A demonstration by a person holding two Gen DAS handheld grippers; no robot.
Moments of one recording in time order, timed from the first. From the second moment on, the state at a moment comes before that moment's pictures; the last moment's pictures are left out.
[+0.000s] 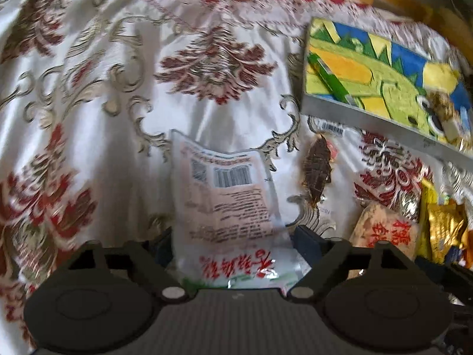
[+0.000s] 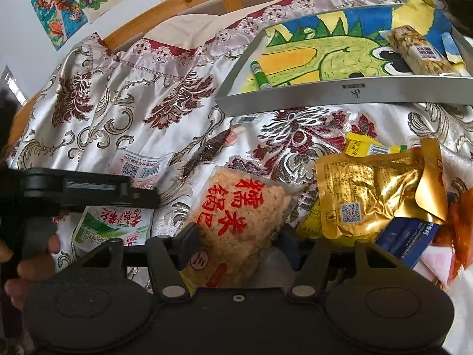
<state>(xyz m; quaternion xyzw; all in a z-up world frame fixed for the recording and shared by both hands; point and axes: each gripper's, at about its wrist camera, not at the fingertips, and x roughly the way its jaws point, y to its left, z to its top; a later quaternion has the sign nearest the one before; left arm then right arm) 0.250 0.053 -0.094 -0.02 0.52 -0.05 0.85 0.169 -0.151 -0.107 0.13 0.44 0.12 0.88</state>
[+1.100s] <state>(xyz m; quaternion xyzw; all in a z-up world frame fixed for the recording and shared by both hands) 0.179 0.055 -0.057 -0.09 0.51 -0.08 0.85 0.122 -0.143 -0.071 0.09 0.38 0.14 0.91</state>
